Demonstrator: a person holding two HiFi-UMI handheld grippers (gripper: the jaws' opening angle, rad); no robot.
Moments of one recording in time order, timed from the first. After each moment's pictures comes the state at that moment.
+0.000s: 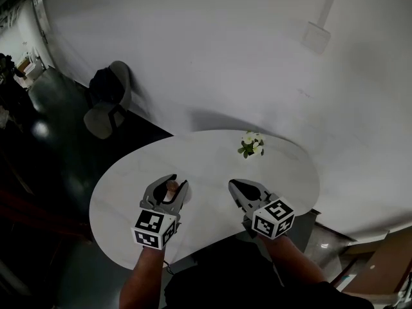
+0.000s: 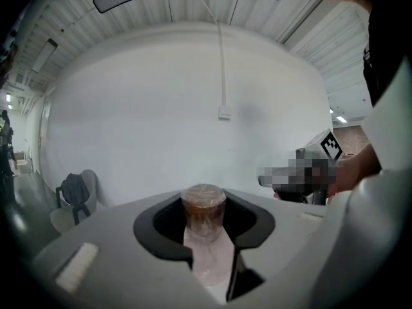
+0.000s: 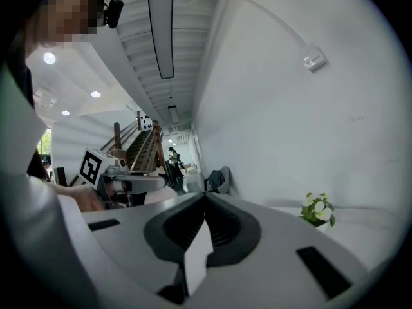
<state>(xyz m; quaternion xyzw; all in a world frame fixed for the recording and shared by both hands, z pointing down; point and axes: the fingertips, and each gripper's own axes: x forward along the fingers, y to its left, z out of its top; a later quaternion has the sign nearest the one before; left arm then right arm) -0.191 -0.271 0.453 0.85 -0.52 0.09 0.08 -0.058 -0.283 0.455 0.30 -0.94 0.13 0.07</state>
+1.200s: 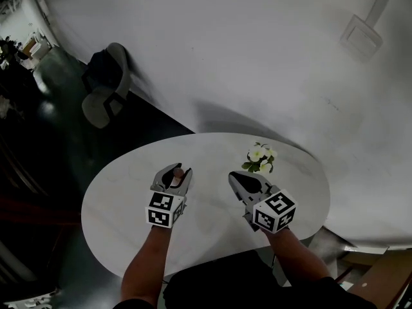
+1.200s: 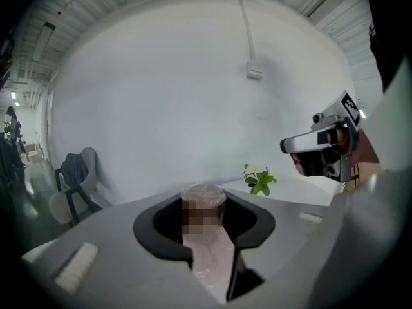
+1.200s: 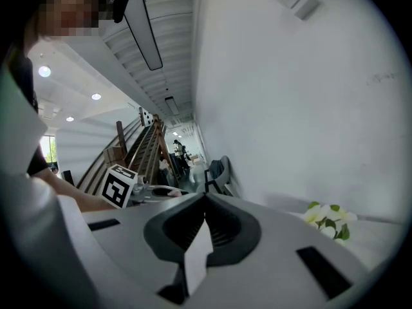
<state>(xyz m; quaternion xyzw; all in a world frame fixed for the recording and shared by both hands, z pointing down) -0.183 -0.437 0.583 0.81 -0.55 0.15 0.15 -0.056 -0.428 0.514 0.25 -0.95 0.17 0.10</state>
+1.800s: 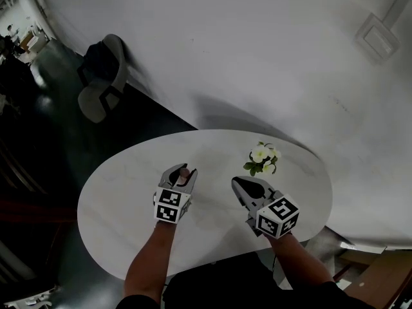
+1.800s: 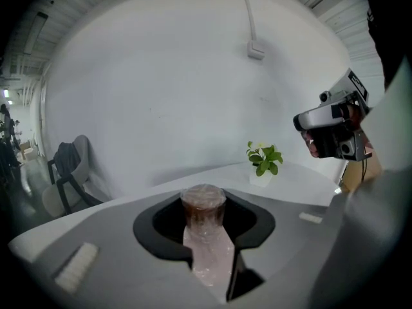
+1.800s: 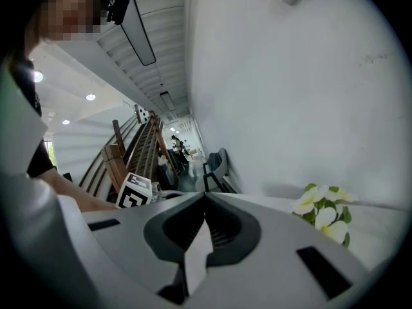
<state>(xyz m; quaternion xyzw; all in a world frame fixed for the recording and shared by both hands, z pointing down) -0.170 -0.455 0.652 0.81 -0.53 0.18 0.17 -0.048 -0.430 0.545 0.25 -0.94 0.20 0.13</state>
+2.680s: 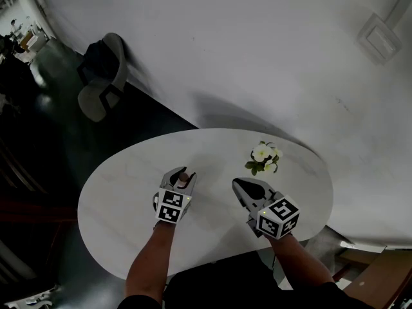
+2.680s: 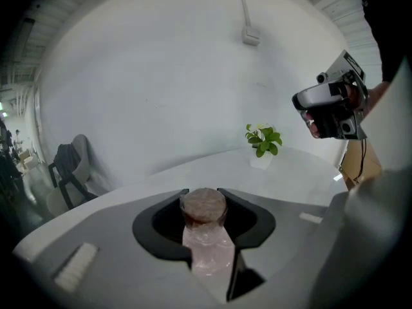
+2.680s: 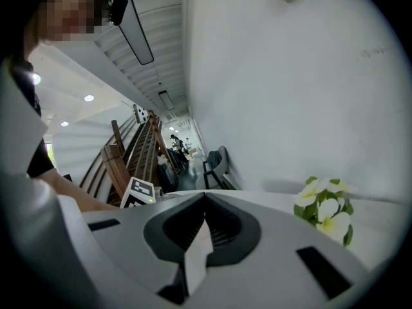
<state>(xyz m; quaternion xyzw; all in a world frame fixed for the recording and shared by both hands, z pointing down) -0.175 -0.442 0.685 0.81 -0.51 0.24 0.17 -0.049 -0.425 0.552 0.25 -0.94 0.21 0.13</state>
